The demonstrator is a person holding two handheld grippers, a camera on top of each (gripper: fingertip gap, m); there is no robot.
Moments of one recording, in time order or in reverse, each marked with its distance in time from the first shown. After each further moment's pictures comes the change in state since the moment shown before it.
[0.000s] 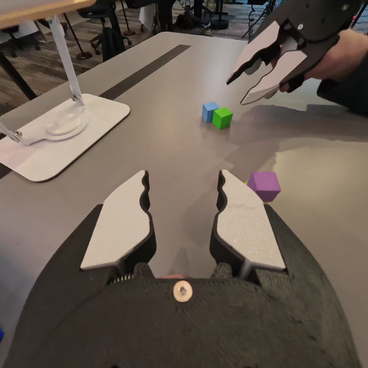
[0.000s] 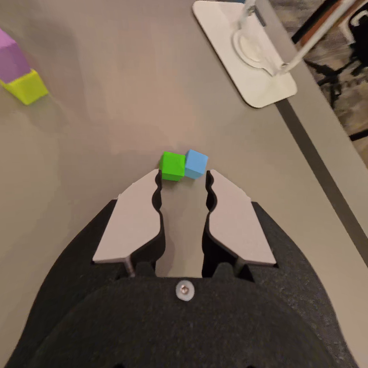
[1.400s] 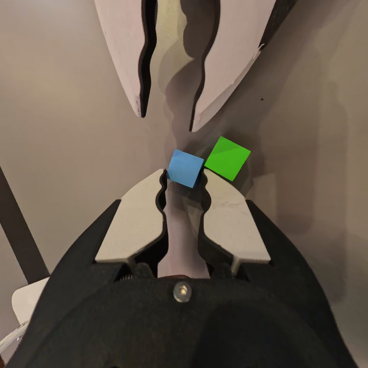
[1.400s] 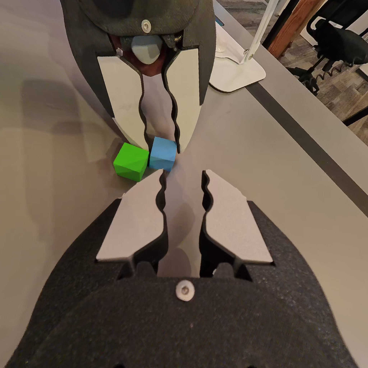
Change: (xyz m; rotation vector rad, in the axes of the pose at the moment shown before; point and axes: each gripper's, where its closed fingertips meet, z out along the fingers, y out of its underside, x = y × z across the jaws) left arm 0.053 -0.014 0.211 -0.523 0.560 0.780; right arm 0.032 0.031 0.008 0.116 0.078 0.138
